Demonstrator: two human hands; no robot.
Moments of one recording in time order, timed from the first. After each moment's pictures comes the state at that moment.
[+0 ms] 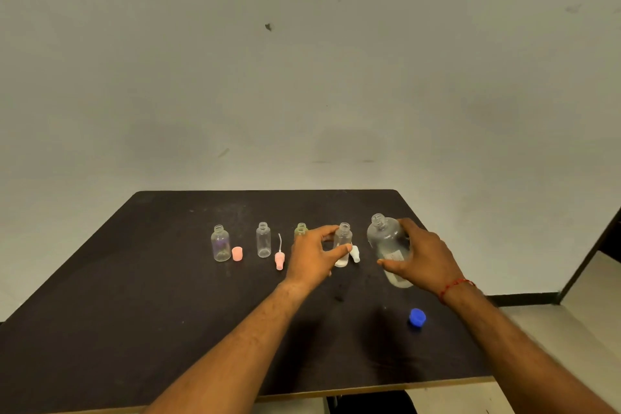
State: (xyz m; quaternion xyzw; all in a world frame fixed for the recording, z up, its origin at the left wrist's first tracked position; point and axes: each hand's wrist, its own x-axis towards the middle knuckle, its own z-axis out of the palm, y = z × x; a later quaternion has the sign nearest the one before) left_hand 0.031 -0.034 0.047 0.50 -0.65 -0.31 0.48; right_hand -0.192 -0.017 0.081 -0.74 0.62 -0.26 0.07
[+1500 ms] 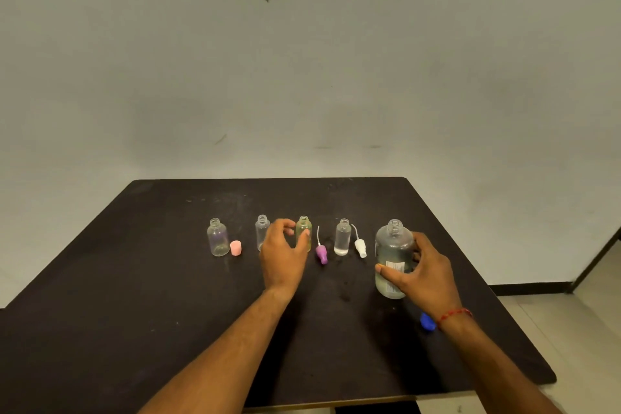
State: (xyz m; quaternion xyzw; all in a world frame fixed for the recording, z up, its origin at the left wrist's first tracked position) left_hand 0.065 -0.075 -0.007 0.62 -0.52 -0.15 0.57; right_hand -0.185 -0.027 0.017 -0.65 0.60 -0.44 0.18
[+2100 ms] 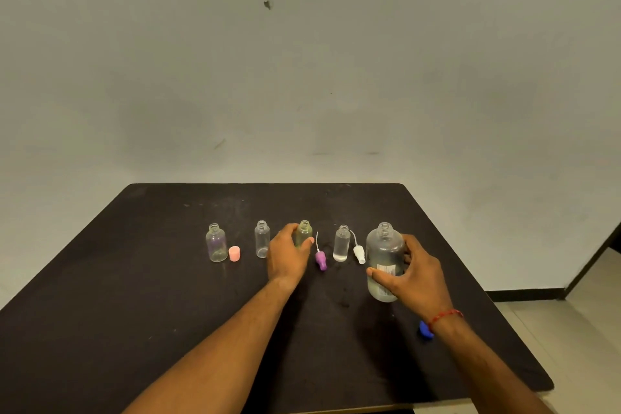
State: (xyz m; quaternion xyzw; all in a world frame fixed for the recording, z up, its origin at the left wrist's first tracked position) left_hand 0.067 -0.101 -0.008 0.64 -0.56 -0.22 0.47; right_hand -0.171 -0.031 0.024 -0.66 0.60 -0.41 0.17
